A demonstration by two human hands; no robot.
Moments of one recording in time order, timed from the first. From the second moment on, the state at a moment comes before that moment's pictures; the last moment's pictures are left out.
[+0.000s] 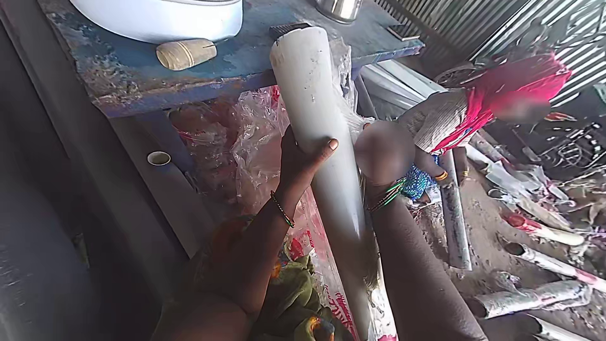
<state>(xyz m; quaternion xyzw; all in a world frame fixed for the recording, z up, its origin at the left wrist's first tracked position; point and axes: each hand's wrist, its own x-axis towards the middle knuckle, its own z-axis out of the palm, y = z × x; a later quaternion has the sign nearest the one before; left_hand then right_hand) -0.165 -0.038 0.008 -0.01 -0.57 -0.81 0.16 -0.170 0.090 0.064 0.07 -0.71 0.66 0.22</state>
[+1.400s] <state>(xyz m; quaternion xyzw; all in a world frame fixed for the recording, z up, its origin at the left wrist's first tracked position) -0.087 -0.014 0.020 -0.56 -0.74 -0.26 0.27 0.079 0.202 -0.090 0.01 -0.91 0.34 0.23</state>
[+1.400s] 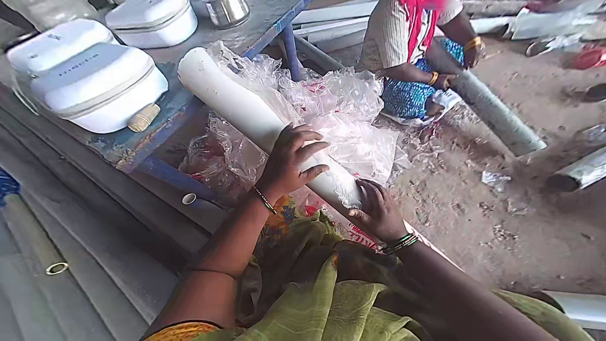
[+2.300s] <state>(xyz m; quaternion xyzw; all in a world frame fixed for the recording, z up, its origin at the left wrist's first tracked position) -0.096 0.045 0.044 -0.62 -0.76 -0.04 0.17 0.079 0.193 -0.090 0.00 -0.91 0.33 0.25</state>
